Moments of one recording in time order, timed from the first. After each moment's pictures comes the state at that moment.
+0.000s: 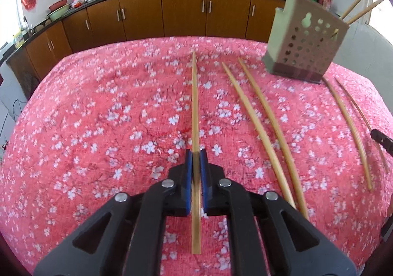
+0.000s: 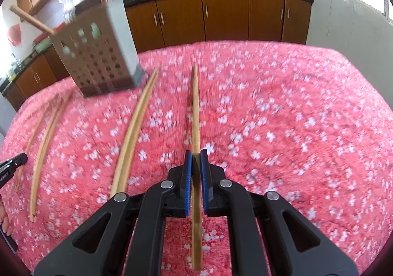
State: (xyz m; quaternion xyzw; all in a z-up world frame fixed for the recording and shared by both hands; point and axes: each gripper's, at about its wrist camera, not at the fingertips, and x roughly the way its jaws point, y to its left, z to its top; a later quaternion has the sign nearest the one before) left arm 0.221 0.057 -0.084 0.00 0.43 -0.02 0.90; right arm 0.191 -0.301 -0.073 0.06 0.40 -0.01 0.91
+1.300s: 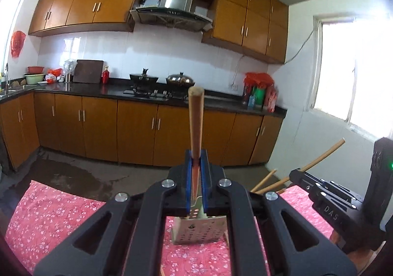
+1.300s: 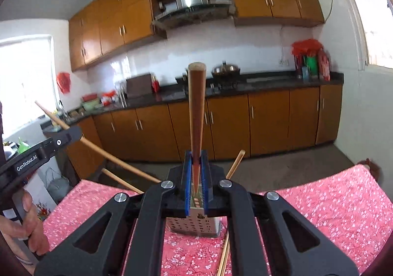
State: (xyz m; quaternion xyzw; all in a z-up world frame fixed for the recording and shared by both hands) left arm 0.256 -0.020 0.167 -0.07 0.15 -0.14 0.98; right arm 0.223 -0.241 0.147 0.07 0.18 0.10 0.98
